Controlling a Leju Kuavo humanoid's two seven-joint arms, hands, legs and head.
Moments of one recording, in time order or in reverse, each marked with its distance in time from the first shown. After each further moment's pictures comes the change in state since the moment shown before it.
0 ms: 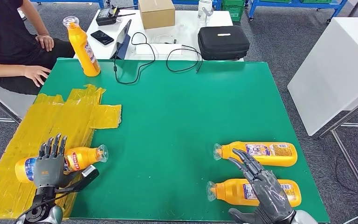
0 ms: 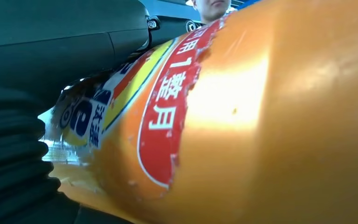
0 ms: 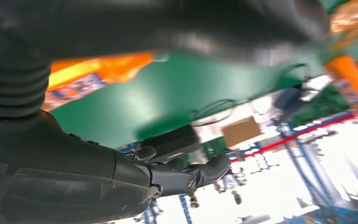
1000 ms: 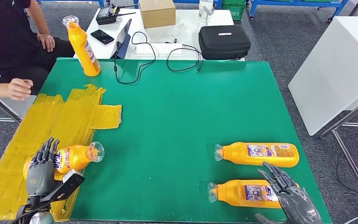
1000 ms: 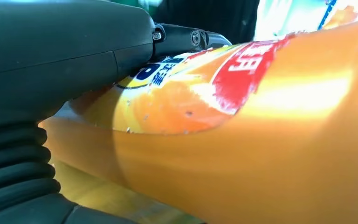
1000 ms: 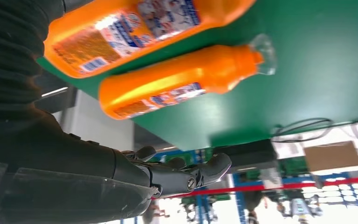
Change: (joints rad) left arm 0.151 -0.047 0.054 -0.309 0.639 -0.306 -0.338; right arm 0.224 -0.150 -0.111 -0.074 0.082 -0.071 0.242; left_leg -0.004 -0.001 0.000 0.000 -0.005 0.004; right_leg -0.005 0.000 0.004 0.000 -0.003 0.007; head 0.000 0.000
